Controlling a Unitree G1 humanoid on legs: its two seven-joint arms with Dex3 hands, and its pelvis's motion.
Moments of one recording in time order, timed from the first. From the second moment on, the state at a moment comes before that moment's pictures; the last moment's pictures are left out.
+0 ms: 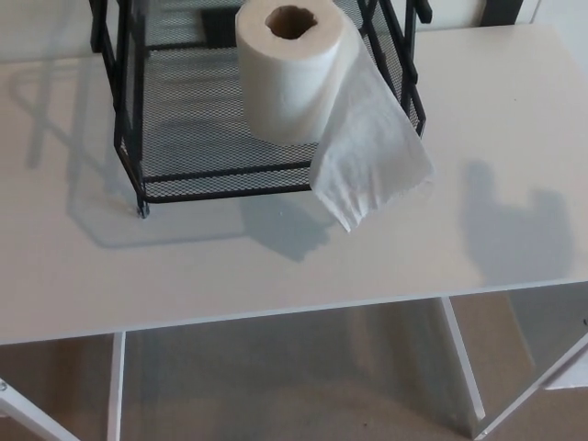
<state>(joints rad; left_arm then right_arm) -0.02 0.68 0.22 1.01 -0.07 0.22 -0.20 -0.72 -1.04 -0.48 0.29 -0.46 0.25 1.14</state>
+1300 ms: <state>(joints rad) -0.02 0.68 0.21 0.99 -0.06 0.22 -0.20 0.05 -0.51 -0.65 0.81 -0.39 0.21 0.64</state>
